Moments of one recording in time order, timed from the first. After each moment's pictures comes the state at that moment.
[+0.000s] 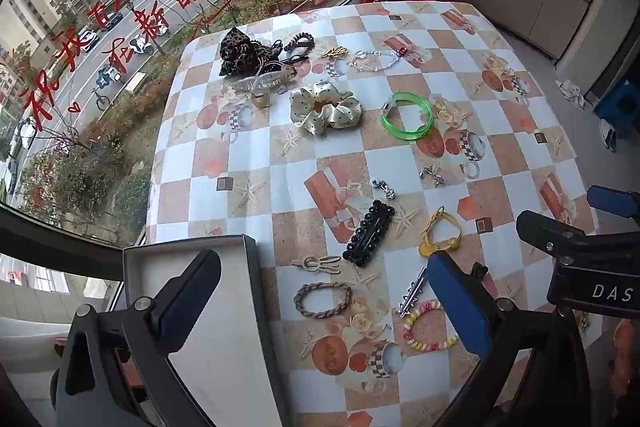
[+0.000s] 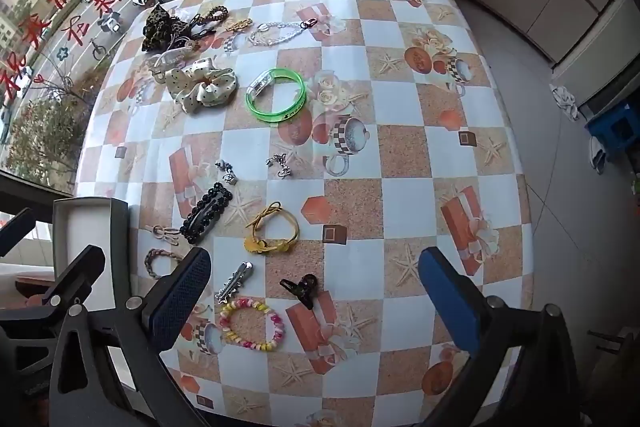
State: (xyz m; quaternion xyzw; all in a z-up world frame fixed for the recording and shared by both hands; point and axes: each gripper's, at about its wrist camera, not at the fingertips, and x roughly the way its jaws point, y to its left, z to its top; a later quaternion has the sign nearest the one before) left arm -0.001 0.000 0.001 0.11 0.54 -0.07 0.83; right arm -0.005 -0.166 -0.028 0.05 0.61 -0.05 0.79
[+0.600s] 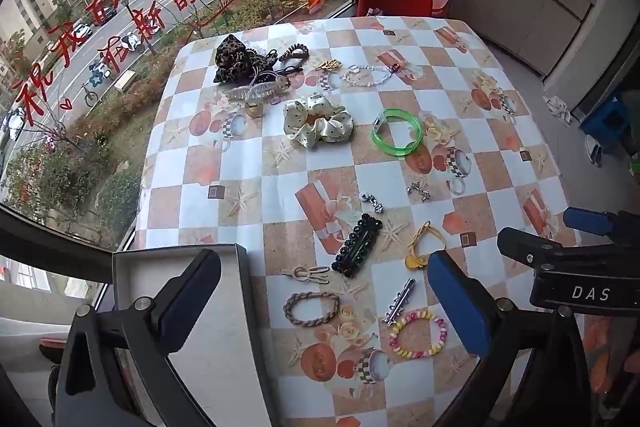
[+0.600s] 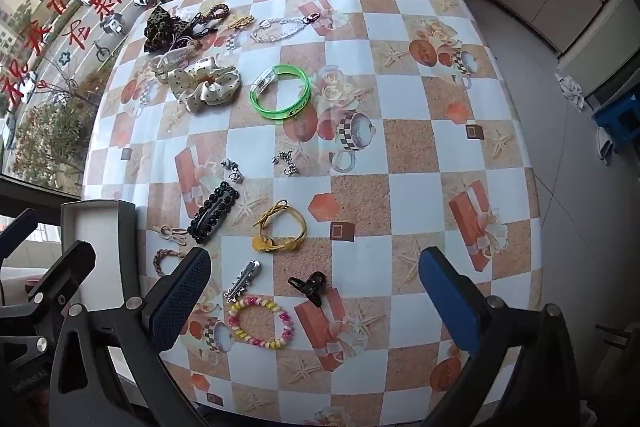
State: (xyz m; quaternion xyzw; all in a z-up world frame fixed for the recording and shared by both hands) left arm 0.006 0.010 0.009 0.07 0.55 -0.09 0.83; right arm 0.000 -0.170 -0.030 0.08 0.62 -0.03 0.78
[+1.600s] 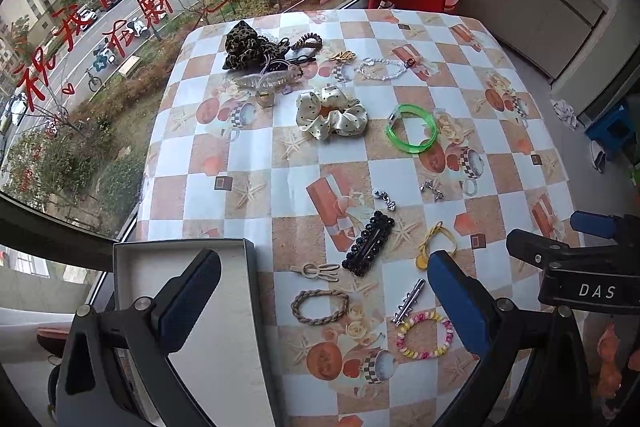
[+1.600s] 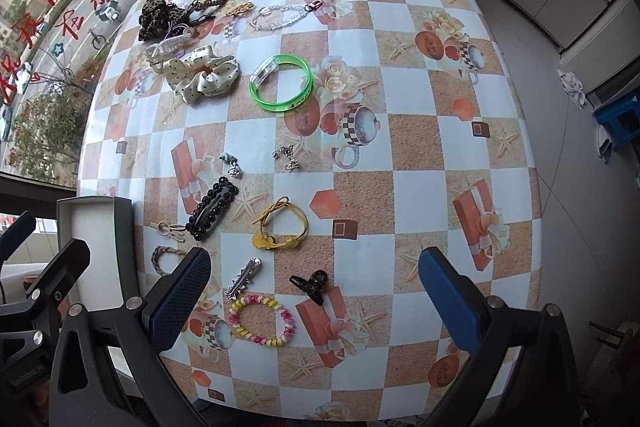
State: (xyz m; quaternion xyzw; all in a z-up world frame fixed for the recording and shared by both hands) left arm 0.015 0.020 0.001 0.06 0.56 -0.07 0.82; right arm 0.012 -0.162 -0.034 0.07 0.64 -0.04 0.76
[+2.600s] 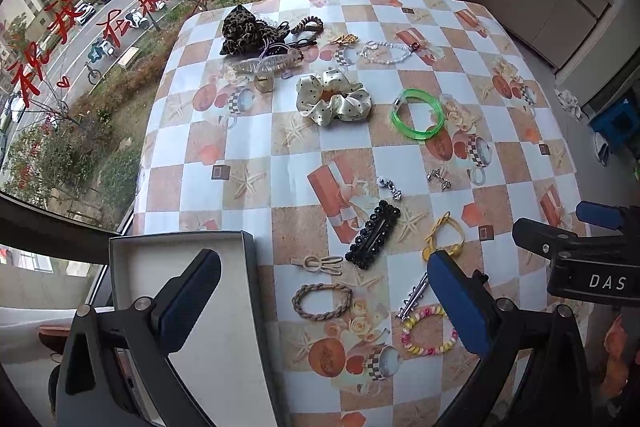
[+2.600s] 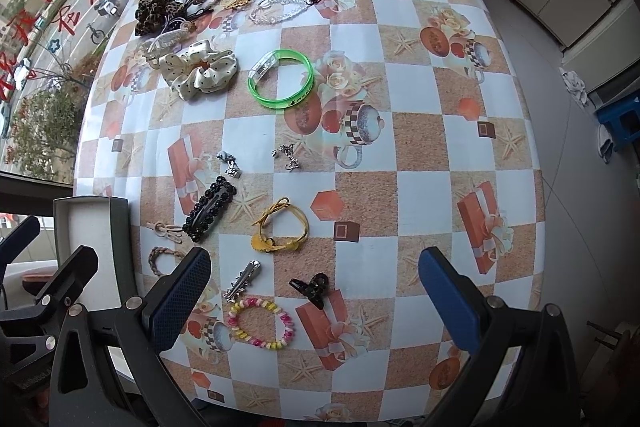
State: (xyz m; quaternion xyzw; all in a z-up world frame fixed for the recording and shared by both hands) left arm 0.021 0.020 -0.014 0.07 0.58 -0.07 0.81; right arm 0.017 -0.161 -0.042 0.07 0.64 -0.04 0.76
